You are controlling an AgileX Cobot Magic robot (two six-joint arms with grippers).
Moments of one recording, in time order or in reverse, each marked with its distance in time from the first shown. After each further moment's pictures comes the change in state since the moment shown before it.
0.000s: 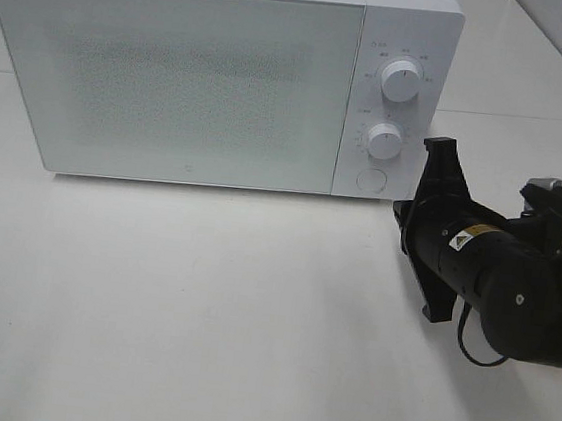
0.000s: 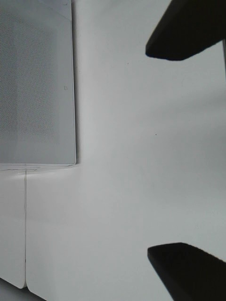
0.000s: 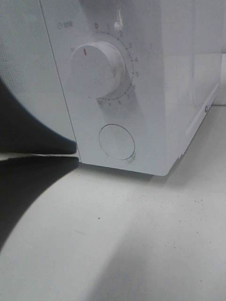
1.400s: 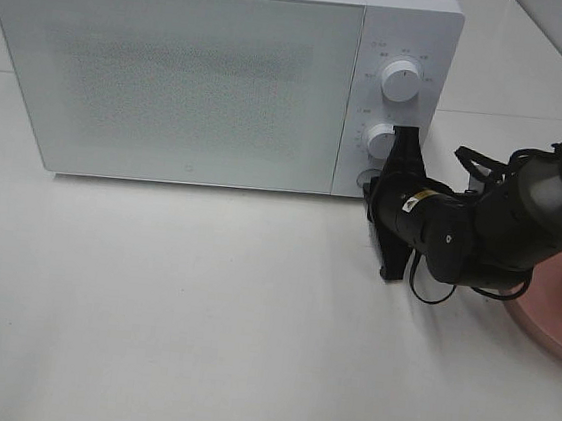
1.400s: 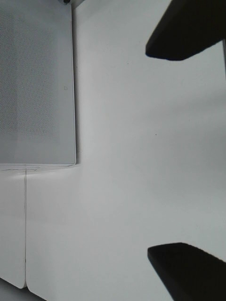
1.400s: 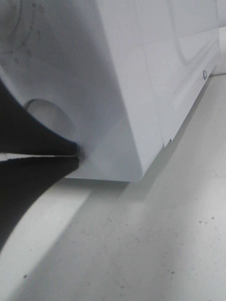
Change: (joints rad) left arm 0.000 0.000 0.000 0.000 0.000 0.000; right arm -0.150 0.295 -0.321 -0.219 0.085 0.199
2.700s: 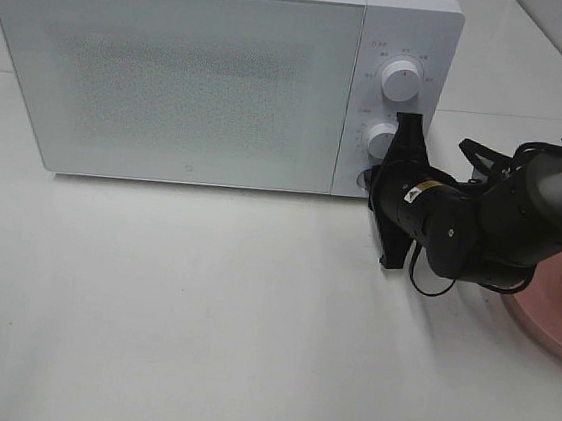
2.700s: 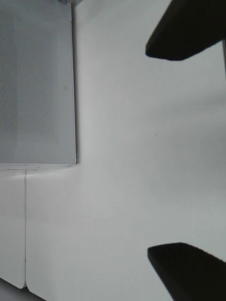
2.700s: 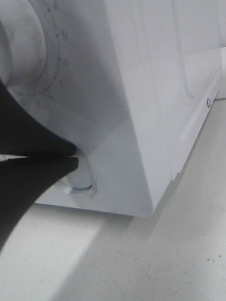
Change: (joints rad) left arm 0.000 0.000 0.000 0.000 0.000 0.000; right arm 0.011 -0.043 0.009 0.036 -0.035 -0.035
